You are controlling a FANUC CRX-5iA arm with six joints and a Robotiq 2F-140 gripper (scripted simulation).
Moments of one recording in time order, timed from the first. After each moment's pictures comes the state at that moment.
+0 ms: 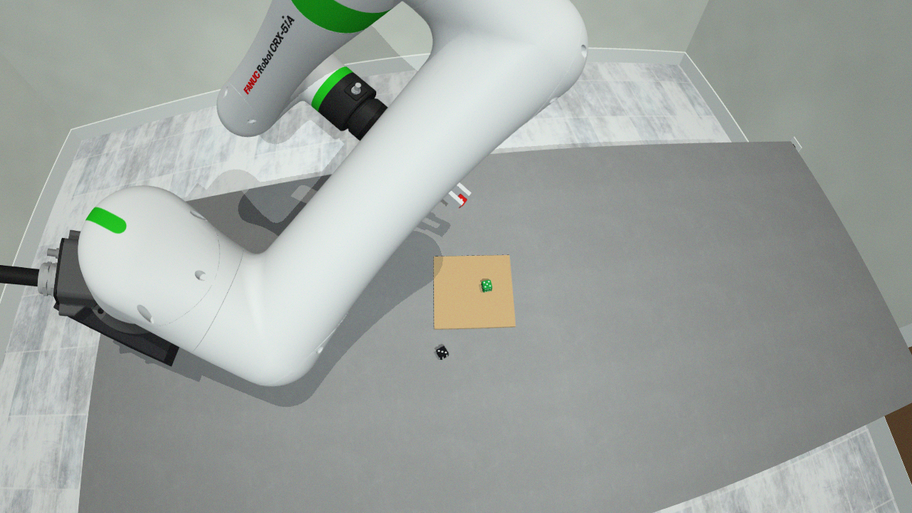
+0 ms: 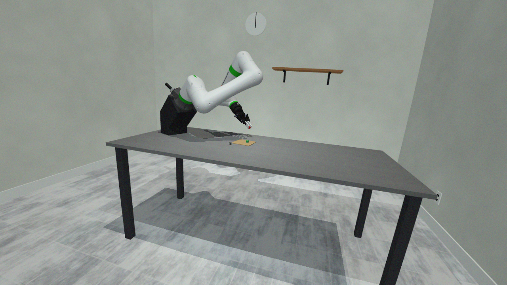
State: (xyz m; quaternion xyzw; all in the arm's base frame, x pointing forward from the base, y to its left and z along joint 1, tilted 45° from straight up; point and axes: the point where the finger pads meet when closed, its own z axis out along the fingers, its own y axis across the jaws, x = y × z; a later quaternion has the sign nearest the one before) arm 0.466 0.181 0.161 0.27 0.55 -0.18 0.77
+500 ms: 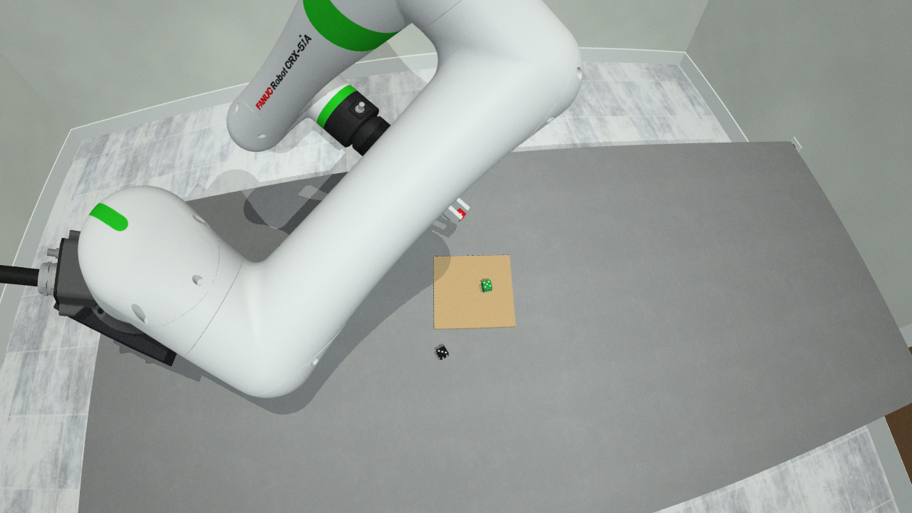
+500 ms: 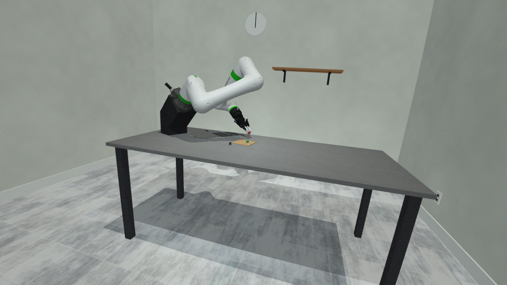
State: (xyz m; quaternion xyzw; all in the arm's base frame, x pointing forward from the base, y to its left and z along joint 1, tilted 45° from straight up) arm 0.494 0.169 0.129 0.27 0.55 -0.18 0.77
